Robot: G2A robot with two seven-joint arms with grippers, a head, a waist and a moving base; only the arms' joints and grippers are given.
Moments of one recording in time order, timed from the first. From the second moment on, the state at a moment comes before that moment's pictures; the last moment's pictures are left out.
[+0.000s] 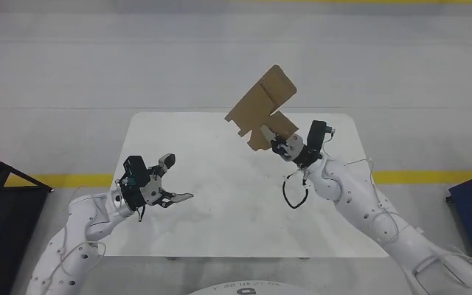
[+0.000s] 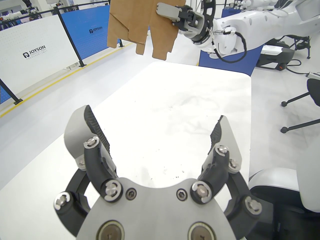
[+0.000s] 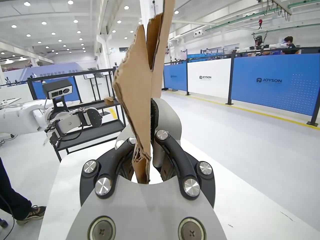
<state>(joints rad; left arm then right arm) 1.67 -1.01 -1.46 -1.75 1.25 -0.91 0.20 -1.16 -0.90 0.82 -1.43 -0.85 -0.61 -0.64</state>
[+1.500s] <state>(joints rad) 1.67 -1.01 -1.46 -1.75 1.25 -0.91 0.20 -1.48 -0.92 0.85 -1.94 -3.00 0.28 0.61</state>
